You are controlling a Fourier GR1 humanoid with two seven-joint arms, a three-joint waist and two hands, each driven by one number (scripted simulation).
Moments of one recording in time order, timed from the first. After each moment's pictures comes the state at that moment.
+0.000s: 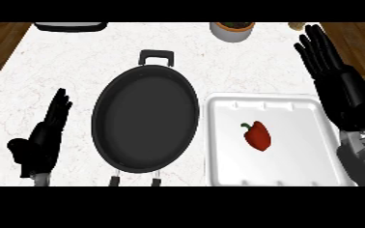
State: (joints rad) left arm 0.04 0.45 -0.20 -1.51 0.26 0.34 -0.08; right arm -0.30 -0.56 0.22 -1.70 -0.42 -0.23 0.04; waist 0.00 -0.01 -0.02
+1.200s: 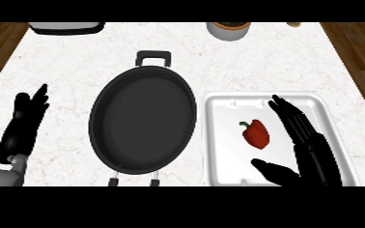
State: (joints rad) left arm -0.07 0.59 -0.16 -1.41 0.16 0.34 0.33; right arm 0.02 -0.61 0.55 -1.83 0.57 -0.59 0.21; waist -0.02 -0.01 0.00
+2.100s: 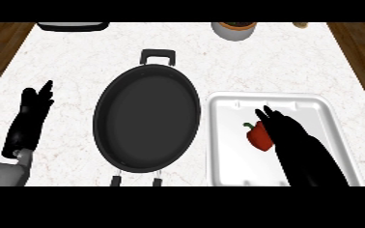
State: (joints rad) left arm -0.11 0.55 -0.15 -1.39 0.12 0.31 0.34; right arm -0.18 -0.63 0.63 -2.11 0.55 0.21 1.00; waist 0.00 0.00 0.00
